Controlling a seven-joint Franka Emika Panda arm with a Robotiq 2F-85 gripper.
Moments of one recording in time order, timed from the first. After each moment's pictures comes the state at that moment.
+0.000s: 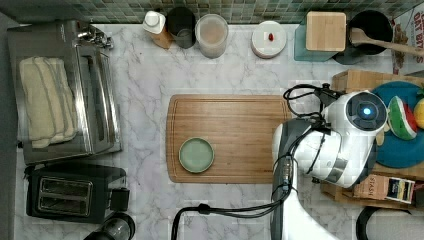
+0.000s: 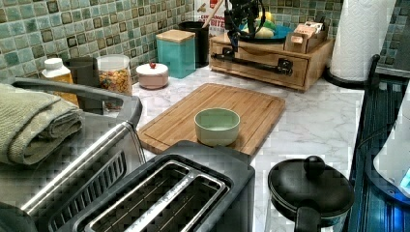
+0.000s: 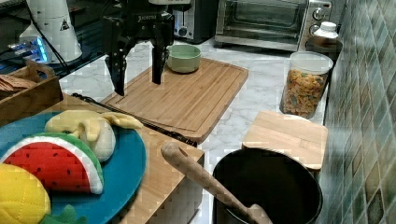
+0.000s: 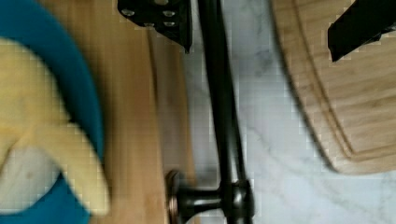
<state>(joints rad) -0.23 0.20 -0.21 -2.06 -0.14 0.68 -0.89</state>
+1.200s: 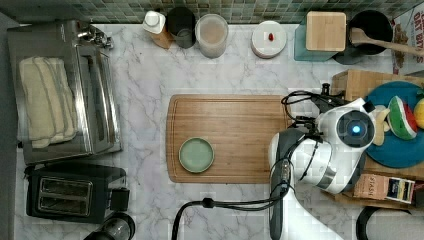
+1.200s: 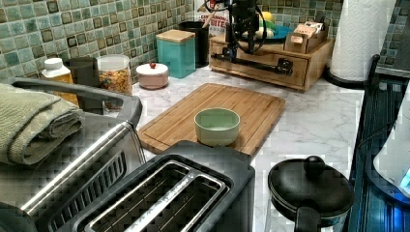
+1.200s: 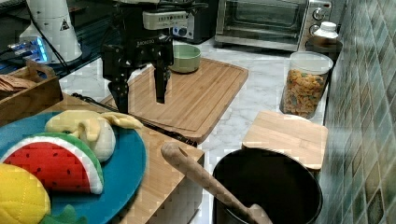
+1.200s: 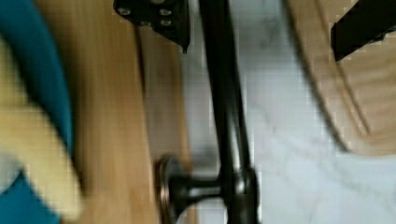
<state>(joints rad) -0.25 0.23 -0.20 -2.18 -0.12 0.96 -0.91</state>
